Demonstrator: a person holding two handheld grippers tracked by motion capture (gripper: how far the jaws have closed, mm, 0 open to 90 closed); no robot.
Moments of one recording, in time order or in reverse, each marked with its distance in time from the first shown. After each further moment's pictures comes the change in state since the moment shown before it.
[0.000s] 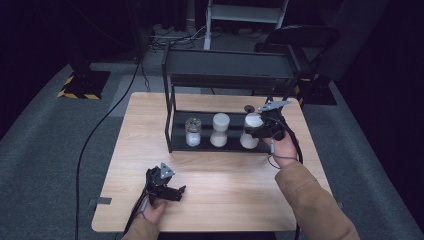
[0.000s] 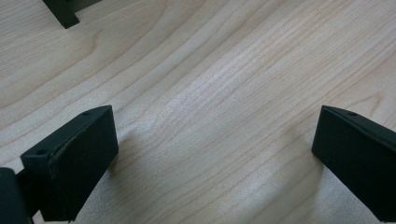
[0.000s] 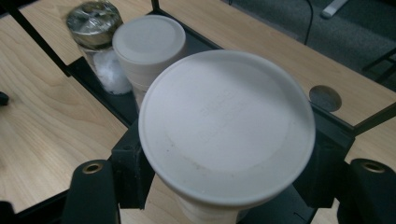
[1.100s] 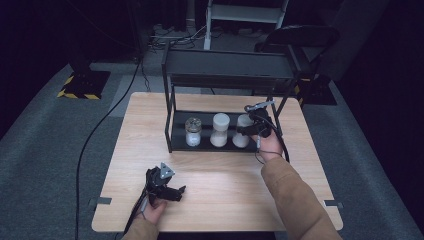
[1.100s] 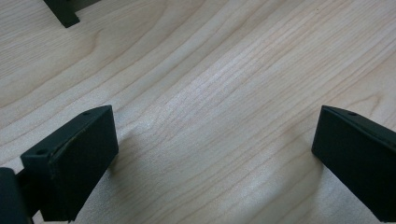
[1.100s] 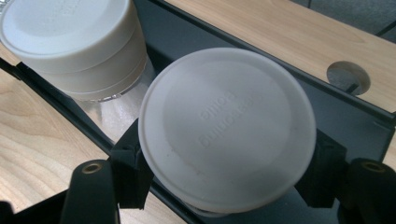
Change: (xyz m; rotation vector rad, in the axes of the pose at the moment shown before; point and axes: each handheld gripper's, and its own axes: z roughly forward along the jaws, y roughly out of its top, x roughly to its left) left arm 0.000 0.000 0.000 0.000 0.001 -0.001; right arm -0.012 0.004 0.062 0.063 -0.011 0.082
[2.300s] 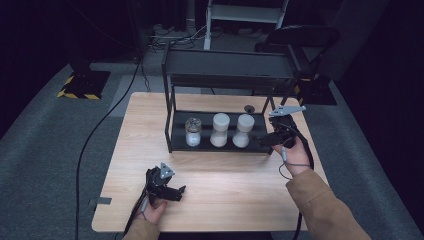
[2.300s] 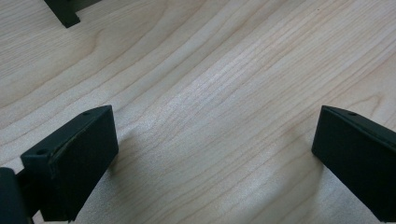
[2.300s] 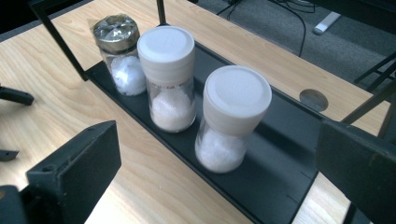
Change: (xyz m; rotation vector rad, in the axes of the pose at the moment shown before) left arm 0.000 0.000 0.000 0.001 0.000 -0.001; right arm 0.017 -0.041 -0.105 -0.144 0.012 -0.094
